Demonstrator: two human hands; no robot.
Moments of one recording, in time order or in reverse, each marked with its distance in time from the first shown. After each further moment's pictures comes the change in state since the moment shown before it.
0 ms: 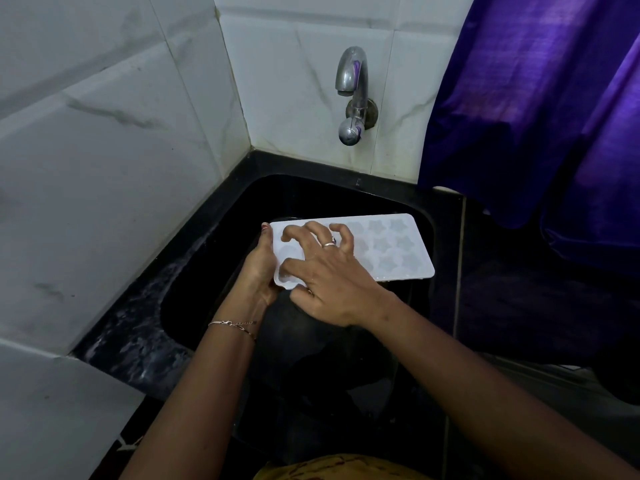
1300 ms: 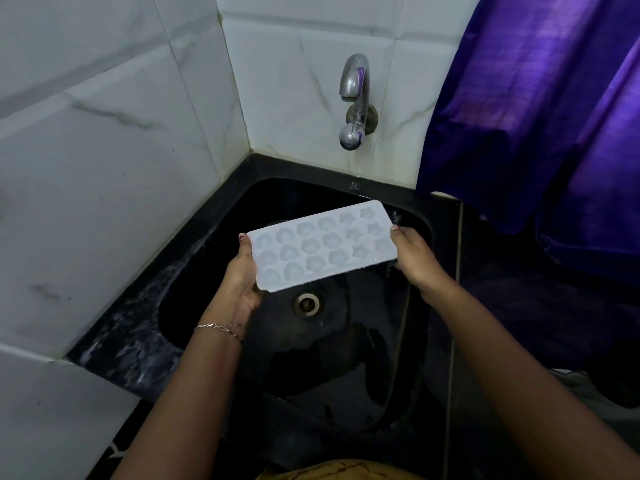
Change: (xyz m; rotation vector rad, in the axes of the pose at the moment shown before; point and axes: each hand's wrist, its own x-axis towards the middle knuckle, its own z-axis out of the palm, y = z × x) left_hand 0.020 -0.003 -0.031 -0.102 0.098 0.014; right_hand -0.031 0.097 -0.007 0.876 0.132 0.983
